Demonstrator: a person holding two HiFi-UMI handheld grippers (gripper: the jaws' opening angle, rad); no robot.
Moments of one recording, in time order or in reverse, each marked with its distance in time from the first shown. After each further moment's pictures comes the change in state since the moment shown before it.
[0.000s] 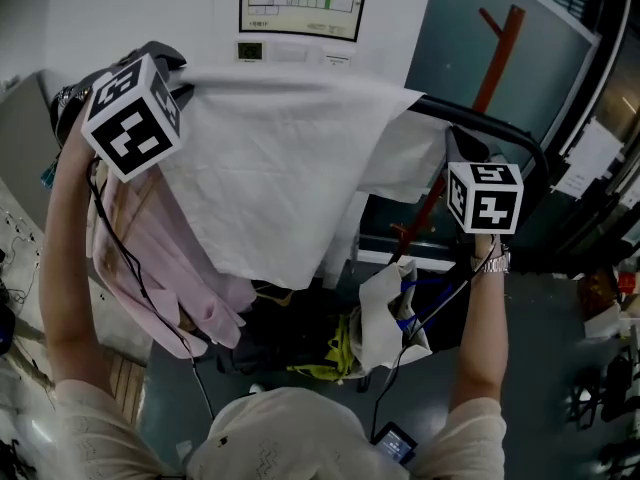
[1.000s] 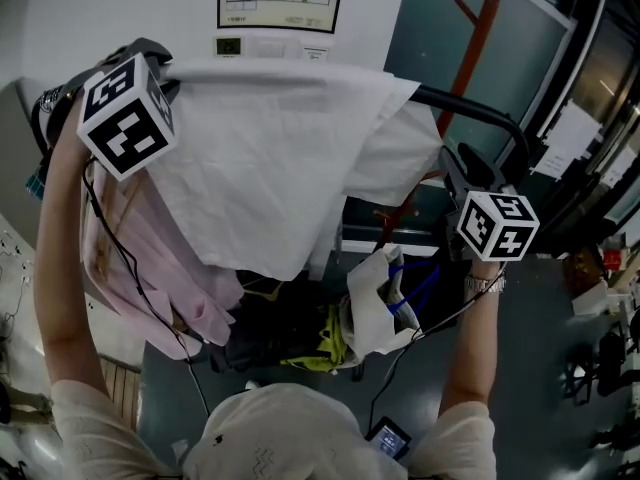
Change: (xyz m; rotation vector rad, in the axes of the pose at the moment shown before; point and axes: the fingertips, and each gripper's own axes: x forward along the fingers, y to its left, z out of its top) left arm 0.000 -0.002 0.000 0.034 -0.010 0.033; right arm -0.063 -0.003 -0.033 0.224 -0.092 0.075
